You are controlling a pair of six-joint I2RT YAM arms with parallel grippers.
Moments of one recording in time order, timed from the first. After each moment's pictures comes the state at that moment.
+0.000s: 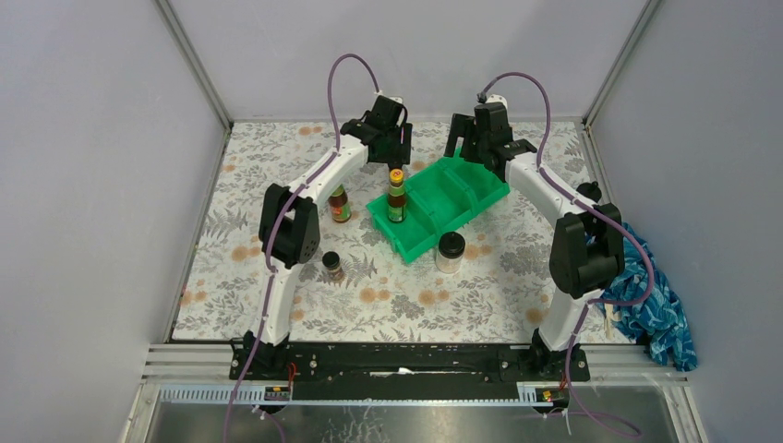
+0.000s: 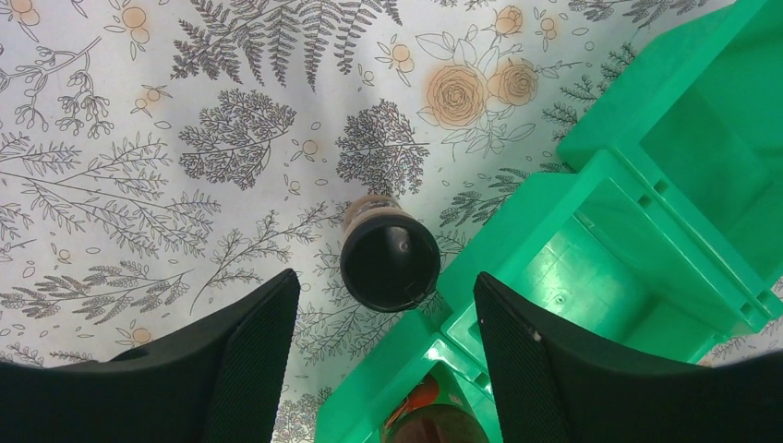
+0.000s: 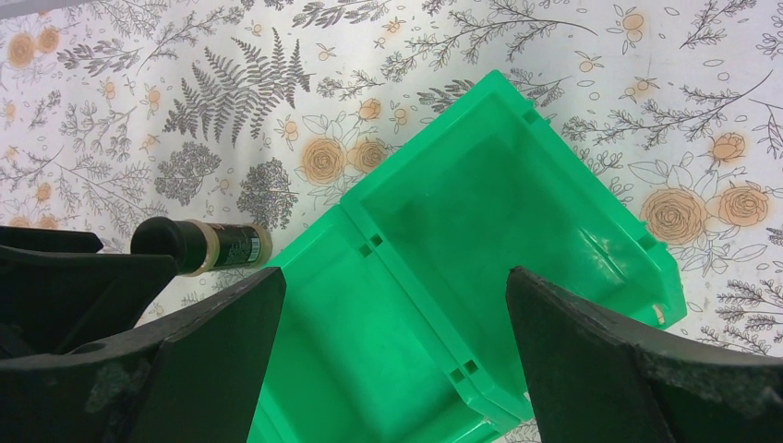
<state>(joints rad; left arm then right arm) -0.46 2.24 2.09 -0.70 -0.09 -0.33 0.33 1.82 1.50 -0.31 0.12 0.39</state>
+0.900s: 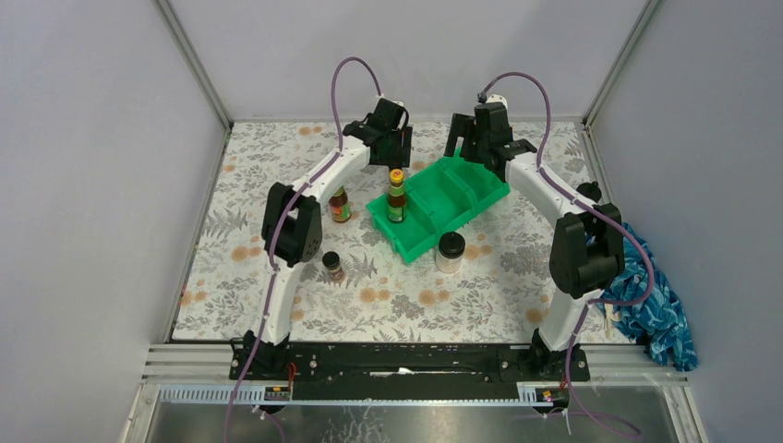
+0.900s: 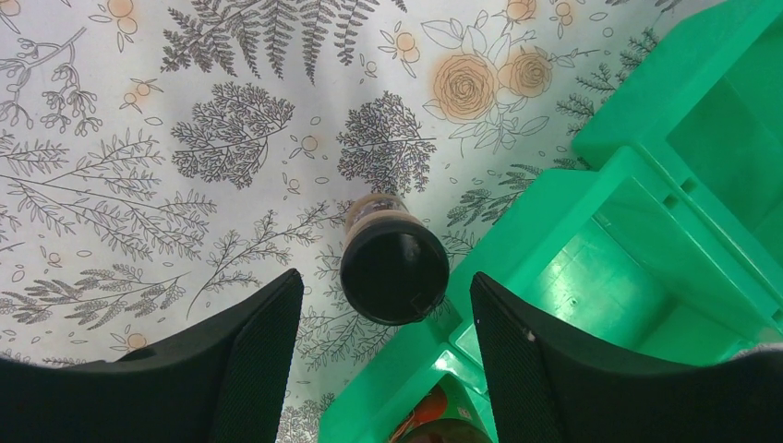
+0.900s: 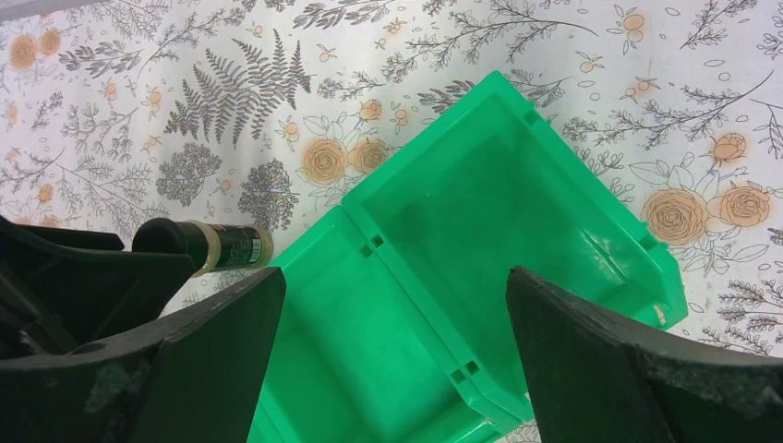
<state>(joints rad) -0.46 2.27 2.10 -0.70 -0.09 -0.32 0.33 1.82 1.50 -0.30 0.12 0.40</state>
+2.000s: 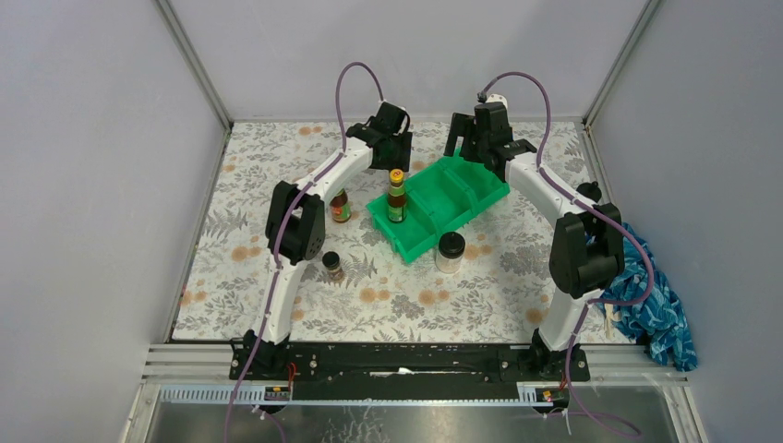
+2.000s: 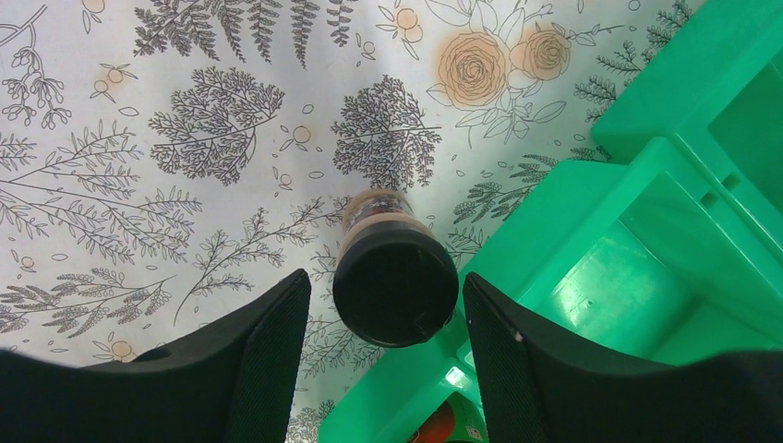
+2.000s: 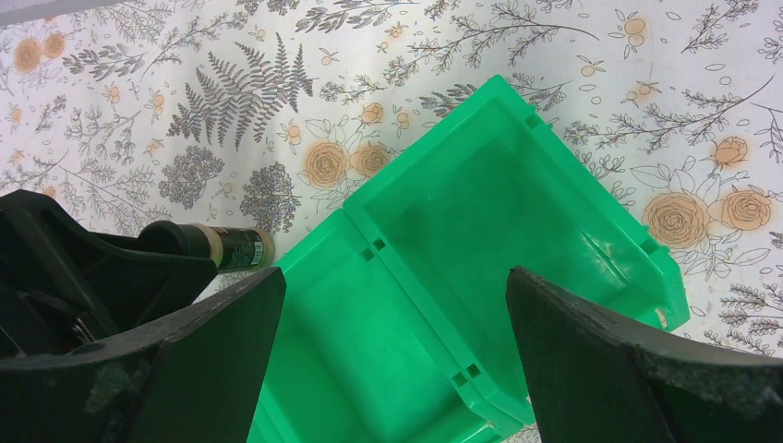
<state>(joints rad) -0.46 2.31 2.11 -0.71 -0.08 -0.31 0.33 1.82 1.50 -0.29 0.12 0.40</state>
